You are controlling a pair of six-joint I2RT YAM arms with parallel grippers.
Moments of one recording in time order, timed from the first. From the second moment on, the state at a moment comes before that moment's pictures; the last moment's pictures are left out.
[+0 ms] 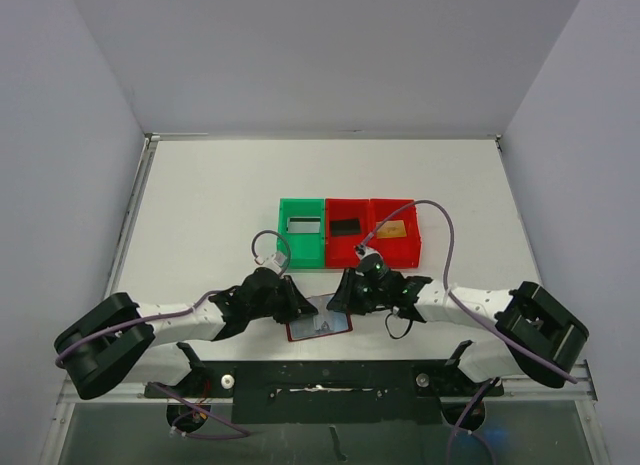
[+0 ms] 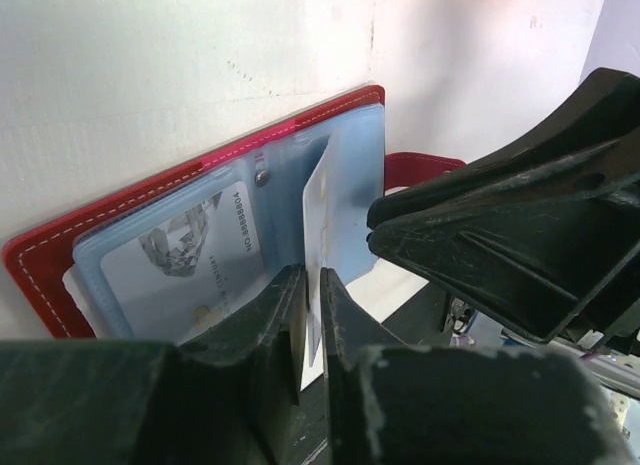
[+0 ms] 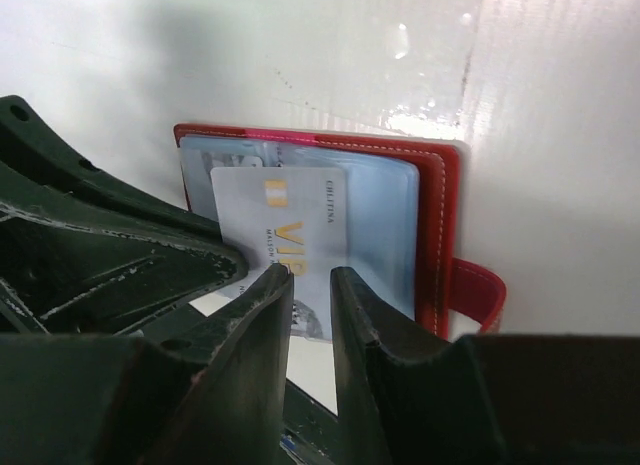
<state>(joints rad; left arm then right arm) -0.89 1.29 0.32 0.32 0.12 -1.19 0.86 1.33 0.51 0.01 -0.14 0.97</state>
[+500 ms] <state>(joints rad) -0.89 1.32 0.32 0.36 0.15 -1.20 0.86 1.43 0.54 0.01 -0.16 1.01</state>
